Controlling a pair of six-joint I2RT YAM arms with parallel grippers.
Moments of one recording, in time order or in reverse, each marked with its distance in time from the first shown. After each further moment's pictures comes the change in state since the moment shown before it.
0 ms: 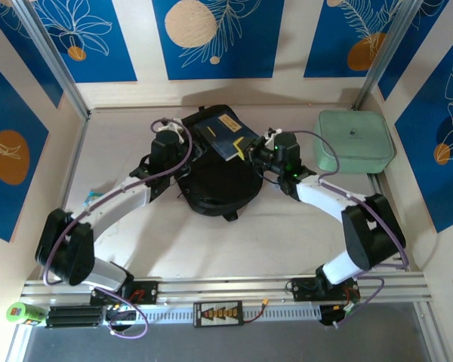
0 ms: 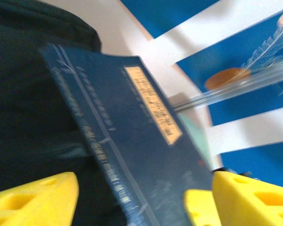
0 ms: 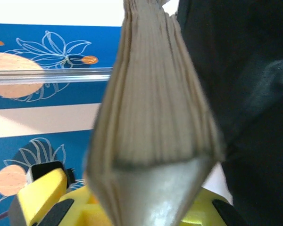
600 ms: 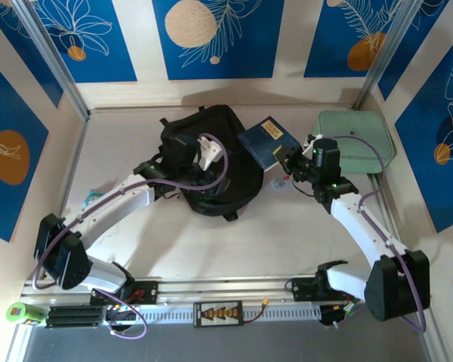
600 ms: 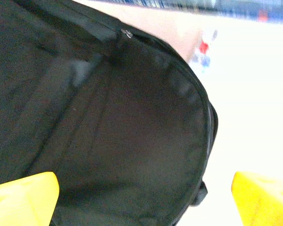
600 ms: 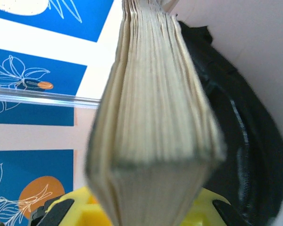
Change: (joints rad) left arm -0.157 0.017 0.212 -0.672 0.070 1.022; right arm -0.235 -0.370 -0.093 -0.465 0.005 -0.339
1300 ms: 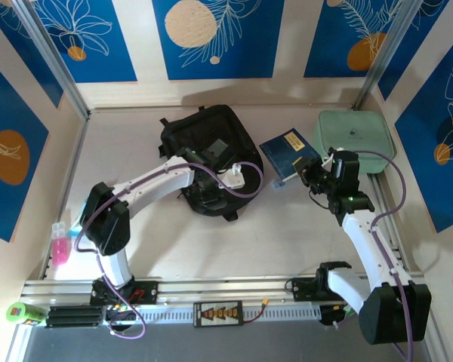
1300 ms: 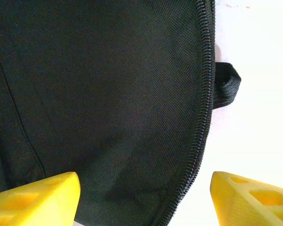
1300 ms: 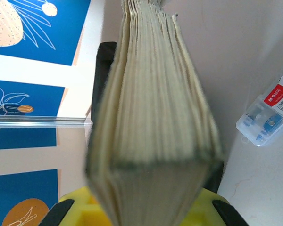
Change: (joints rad) left arm -0.097 0.359 0.317 -0.473 -0.153 0.487; right arm -0.161 -0.161 -0.080 -0.158 -0.029 -0.041
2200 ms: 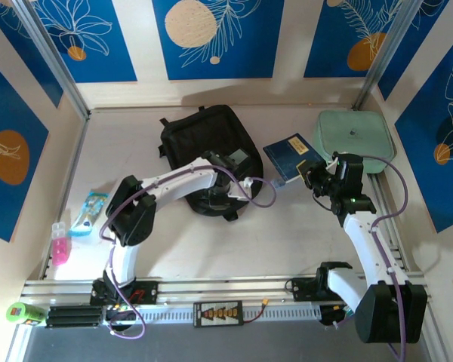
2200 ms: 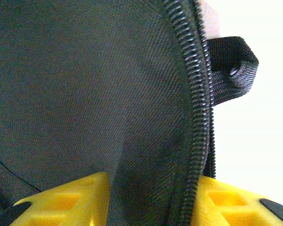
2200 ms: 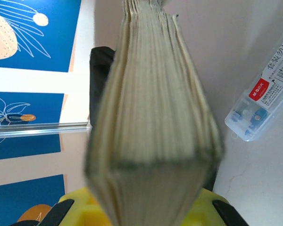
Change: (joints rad) left arm -0.084 0.190 0.127 -0.107 -0.143 0.111; right arm -0.071 -0.001 -0.040 0.008 -0.057 0.038
